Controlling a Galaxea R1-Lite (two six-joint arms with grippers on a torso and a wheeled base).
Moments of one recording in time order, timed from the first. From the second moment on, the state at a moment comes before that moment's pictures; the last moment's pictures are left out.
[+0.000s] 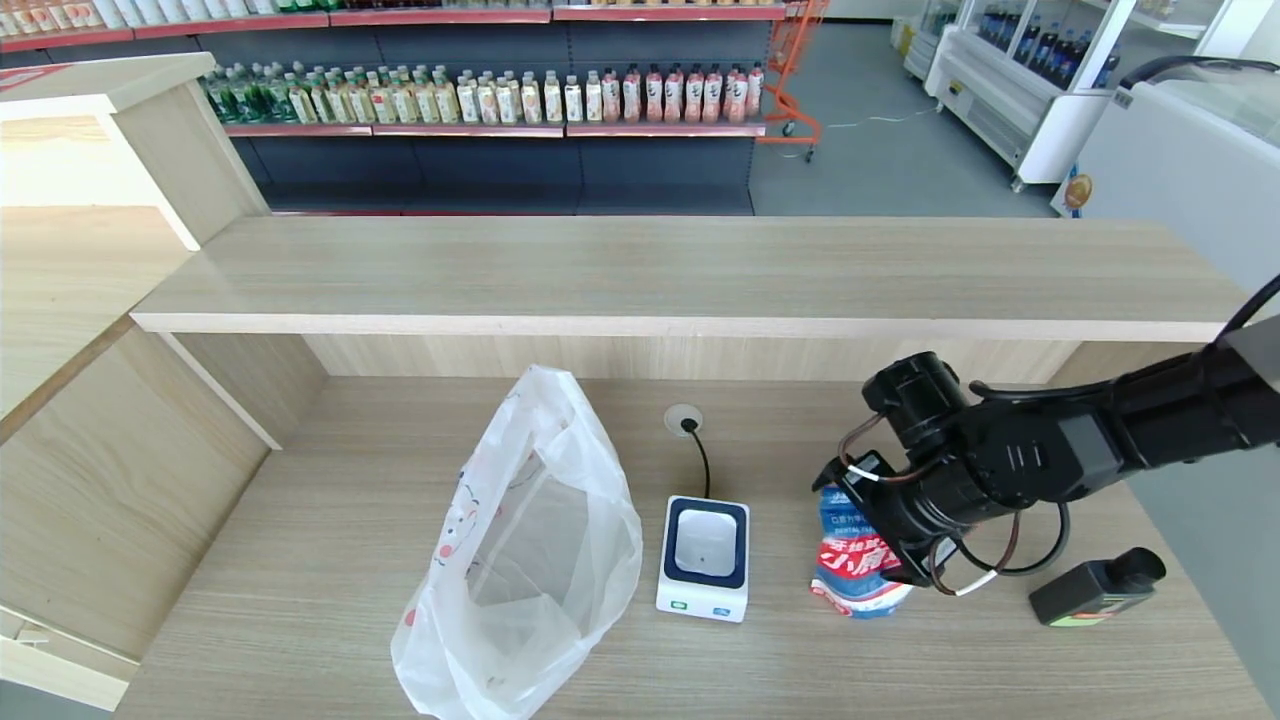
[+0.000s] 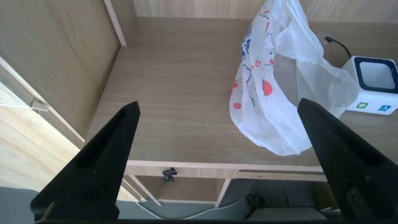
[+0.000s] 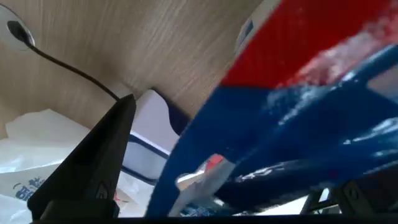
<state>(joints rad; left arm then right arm) 0.00 0.00 0.00 0.00 -0.02 0.00 0.39 1.99 -1.12 0.11 -0.07 1.27</state>
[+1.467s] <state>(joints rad) 0.00 0.00 0.00 0.00 -0.02 0.00 0.23 1.58 -0.85 -0.01 0.67 0.03</state>
